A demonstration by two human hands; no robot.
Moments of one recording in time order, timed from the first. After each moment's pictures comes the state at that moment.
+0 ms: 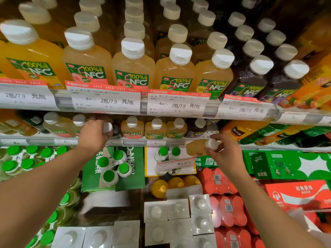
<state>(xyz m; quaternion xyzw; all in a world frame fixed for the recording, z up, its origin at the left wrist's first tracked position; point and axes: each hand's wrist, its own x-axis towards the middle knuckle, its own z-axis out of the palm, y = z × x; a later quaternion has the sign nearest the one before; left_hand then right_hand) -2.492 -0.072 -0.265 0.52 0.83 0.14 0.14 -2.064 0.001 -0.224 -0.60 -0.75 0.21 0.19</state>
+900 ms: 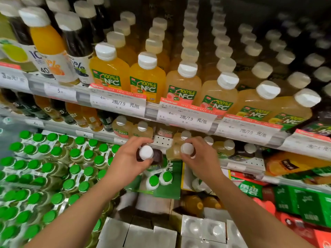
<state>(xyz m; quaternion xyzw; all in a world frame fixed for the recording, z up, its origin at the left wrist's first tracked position) -2.520 -0.196 -0.205 0.50 0.72 0.41 0.25 -2.300 -0.047 -0.210 -0.41 -0.87 0.22 0.15</state>
